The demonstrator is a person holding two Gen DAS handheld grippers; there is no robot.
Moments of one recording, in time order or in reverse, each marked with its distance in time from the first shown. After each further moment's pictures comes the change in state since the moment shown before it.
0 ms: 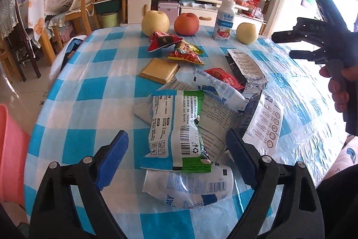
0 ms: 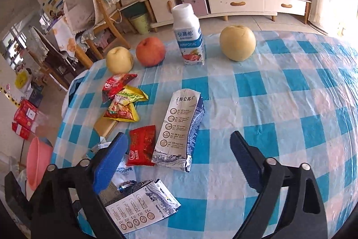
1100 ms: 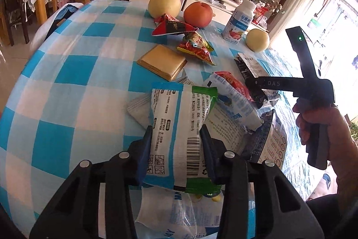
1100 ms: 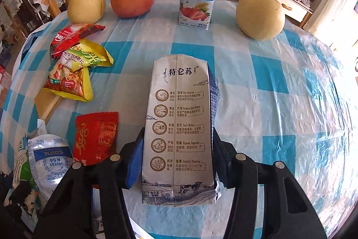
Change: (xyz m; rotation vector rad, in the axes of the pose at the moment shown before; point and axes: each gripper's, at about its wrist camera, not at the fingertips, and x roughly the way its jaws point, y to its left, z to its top) left arm 0.044 0.031 0.014 -0.198 0.066 -0.120; right arm 0.106 0.012 -0.002 -0.150 0.174 -0.242
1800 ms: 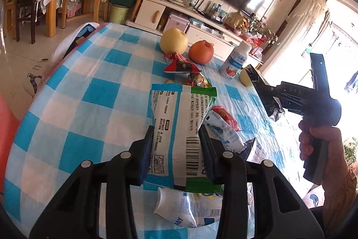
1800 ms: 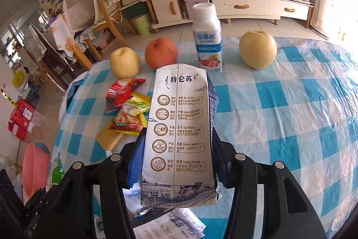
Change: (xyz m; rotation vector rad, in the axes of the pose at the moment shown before) left arm -0.061 0.030 0.005 -0.089 -0.184 -0.048; right arm -0.090 -0.002 0.006 0.155 -0.206 0.252
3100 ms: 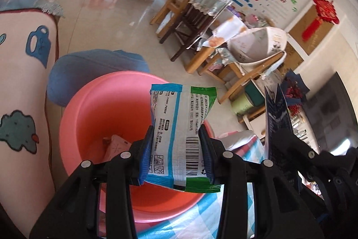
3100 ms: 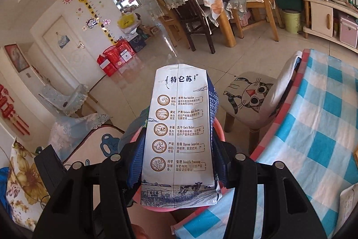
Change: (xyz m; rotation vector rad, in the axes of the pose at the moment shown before) left arm -0.165 0.221 -0.015 -0.809 -0.497 0.545; right arm 0.024 0.463 -0.113 -0.461 0.127 0.616
